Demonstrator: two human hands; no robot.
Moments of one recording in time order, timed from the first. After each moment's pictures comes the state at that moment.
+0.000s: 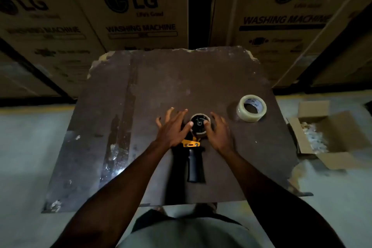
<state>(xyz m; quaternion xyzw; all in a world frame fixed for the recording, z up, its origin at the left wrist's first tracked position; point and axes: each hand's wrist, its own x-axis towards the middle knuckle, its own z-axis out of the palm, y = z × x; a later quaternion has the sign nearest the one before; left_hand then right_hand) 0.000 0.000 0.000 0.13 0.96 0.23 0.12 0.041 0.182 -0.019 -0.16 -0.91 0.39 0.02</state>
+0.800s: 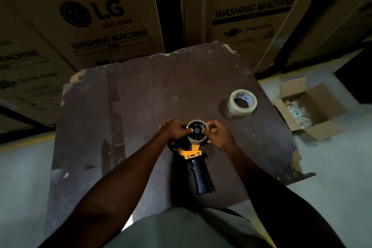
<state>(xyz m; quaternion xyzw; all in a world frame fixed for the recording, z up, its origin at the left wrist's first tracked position) -0.078 0.020 -0.014 0.16 0.89 0.23 0.35 0.026 0.194 -0.058 -0.31 -0.76 0.57 -0.06</state>
